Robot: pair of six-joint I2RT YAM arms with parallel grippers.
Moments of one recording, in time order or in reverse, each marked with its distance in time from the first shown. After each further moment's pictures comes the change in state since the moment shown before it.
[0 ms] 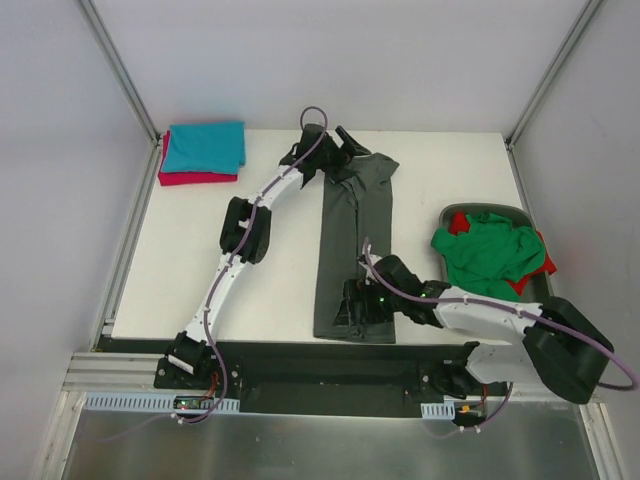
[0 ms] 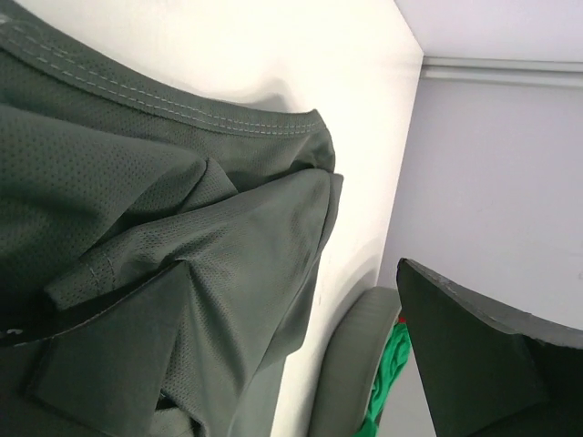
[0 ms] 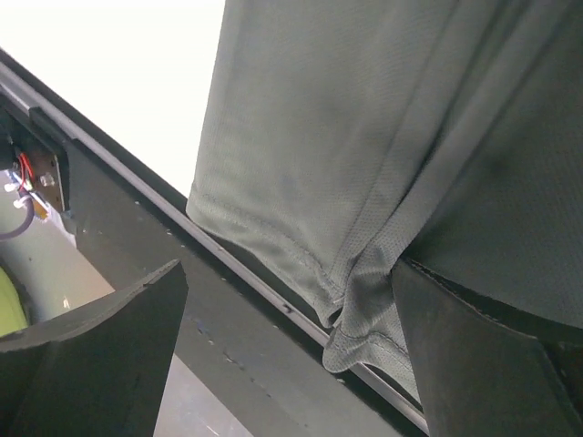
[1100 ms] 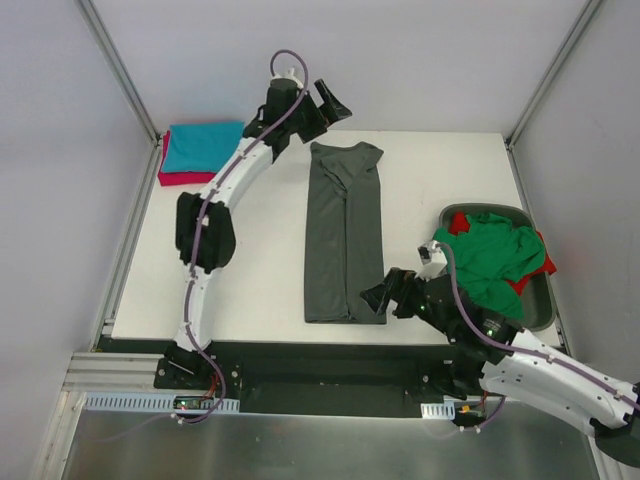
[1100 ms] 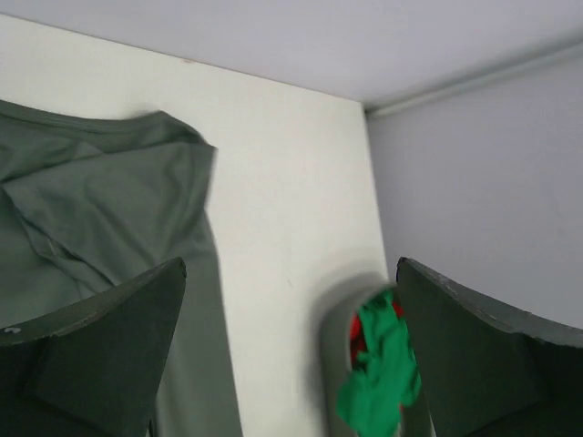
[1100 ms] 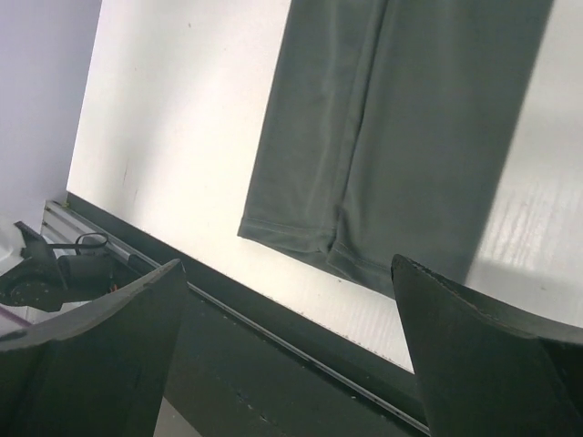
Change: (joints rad) left arm 0.032 -0.504 -0.324 -0.043 -0.153 0.296; right arm 0.139 -0.619 0.000 -0.217 0.514 0.106
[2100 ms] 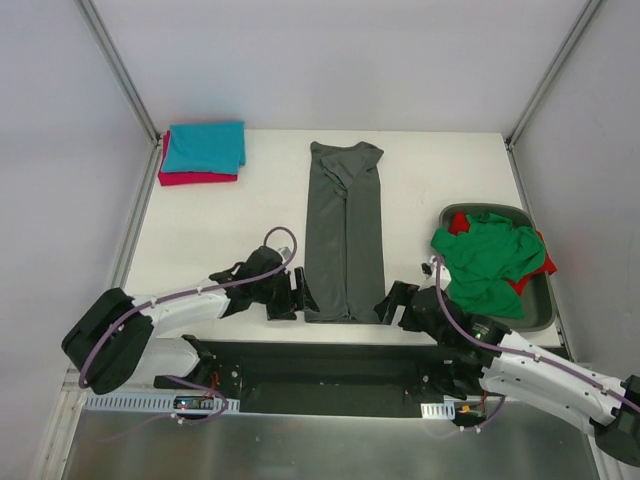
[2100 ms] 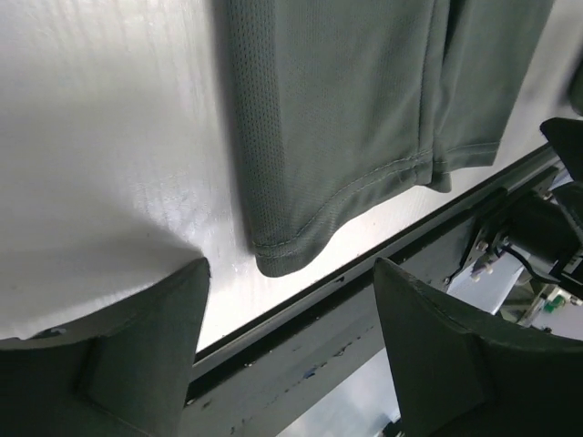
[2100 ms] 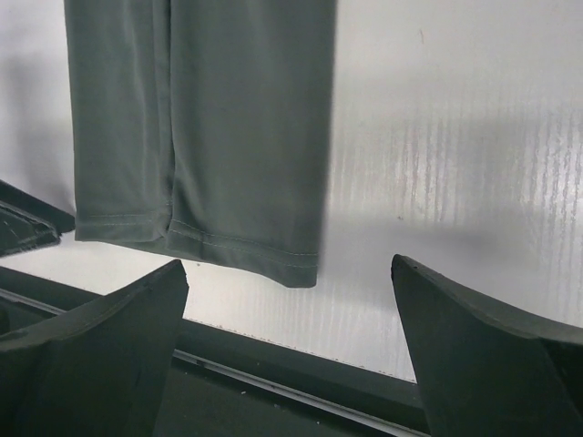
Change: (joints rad) left arm -0.335 -1.107 -1.739 0.100 0.061 -0.095; right arm -0.003 -0.020 -0.161 -0.138 0.131 0.097
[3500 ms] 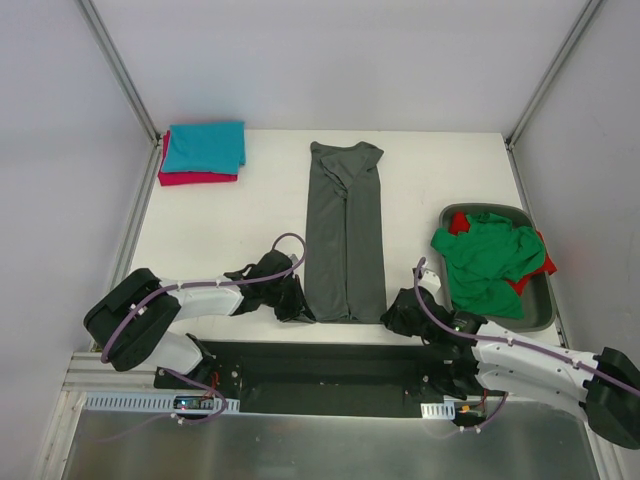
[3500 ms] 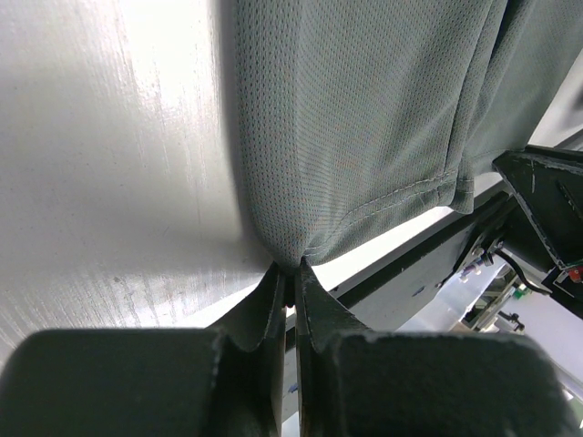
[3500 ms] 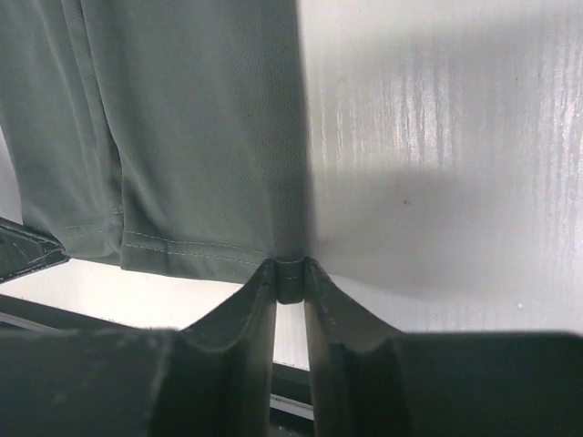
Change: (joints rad) left arm -0.046 0.193 0.004 0.118 0.035 -0.077; right arm -0.002 0.237 -0.048 0.156 -0.057 0.153
